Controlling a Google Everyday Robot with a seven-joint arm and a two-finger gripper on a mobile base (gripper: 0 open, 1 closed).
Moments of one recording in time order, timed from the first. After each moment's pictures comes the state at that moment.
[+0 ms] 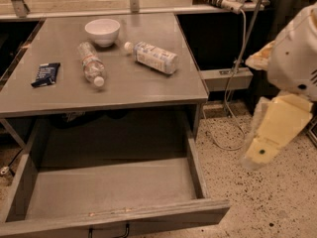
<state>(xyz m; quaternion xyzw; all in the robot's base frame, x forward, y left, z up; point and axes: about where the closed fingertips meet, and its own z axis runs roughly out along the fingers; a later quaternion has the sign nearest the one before) 0.377 -0.144 0.987 -0.59 0.78 0.02 0.19</state>
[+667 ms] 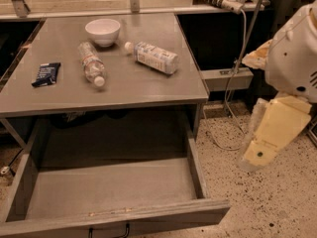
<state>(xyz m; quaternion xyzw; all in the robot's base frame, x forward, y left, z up) 0.372 -0.134 0.991 -0.60 0.77 0.02 0.20</state>
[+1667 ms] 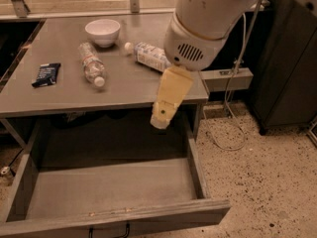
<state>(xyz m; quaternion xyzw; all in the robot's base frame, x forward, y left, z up) 0.464 -0.032 0.965 -0.60 0.78 0.02 0.18</state>
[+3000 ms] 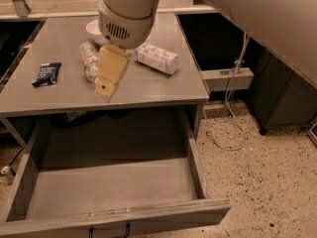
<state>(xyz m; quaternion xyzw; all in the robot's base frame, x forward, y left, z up) 0.519 0.068 0.980 -0.59 0.77 0.00 0.22</state>
